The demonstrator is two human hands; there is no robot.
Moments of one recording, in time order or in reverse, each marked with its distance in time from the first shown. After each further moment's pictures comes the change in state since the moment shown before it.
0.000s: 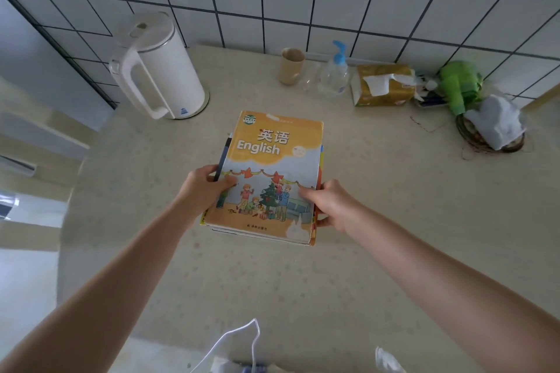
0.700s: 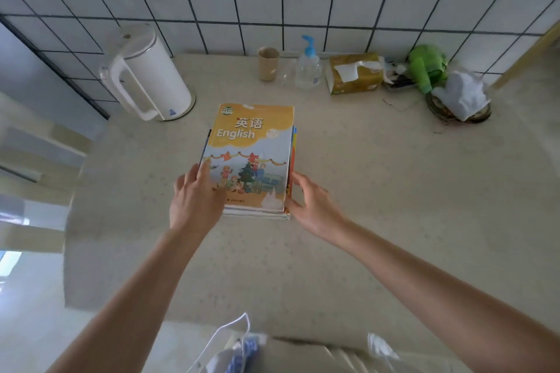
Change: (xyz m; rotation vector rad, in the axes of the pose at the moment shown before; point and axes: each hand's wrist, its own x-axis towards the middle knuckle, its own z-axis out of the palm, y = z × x) left_hand -0.092 -0.014 0.032 0.697 0.272 0.346; right_hand -0.082 0.059 -0.016 -0.479 0.082 -0.612
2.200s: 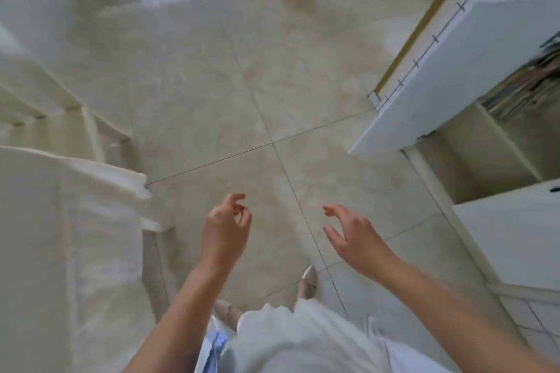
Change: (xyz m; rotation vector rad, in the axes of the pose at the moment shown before) left_hand -0.533 0.081 0.213 0.096 -1.083 1.639; right_hand -0.637 0.029 0.322 0.514 1.300 1.453
